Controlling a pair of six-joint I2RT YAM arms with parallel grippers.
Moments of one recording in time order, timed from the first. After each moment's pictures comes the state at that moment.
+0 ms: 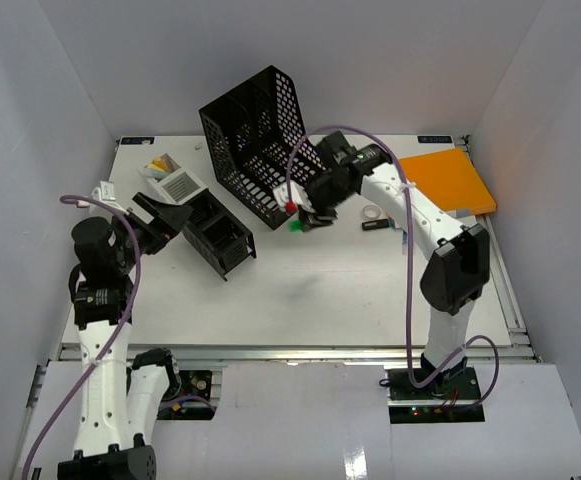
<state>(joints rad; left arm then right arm) 0.15 0.71 0.84 -0.35 0.44 -0.73 0.61 1.87 1.76 -1.12 -0.65 -1.38</state>
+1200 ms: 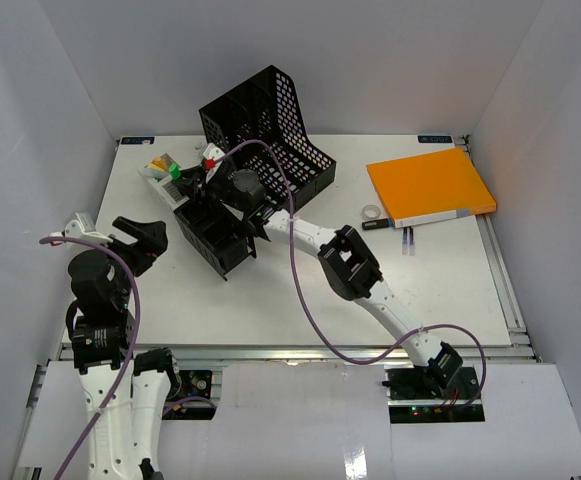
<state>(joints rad) 0.15 0.48 0.82 -0.53 0.05 -0.66 0.90 2.68 2.31 0.68 -0.32 0.05</state>
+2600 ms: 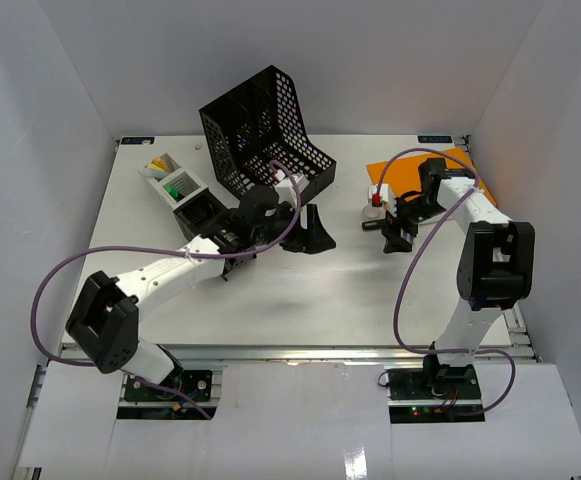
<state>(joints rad) -0.74 1.48 1.08 -0.03 0.35 -0.58 0.05 1.81 1.38 -1.00 -0.72 -1.35</state>
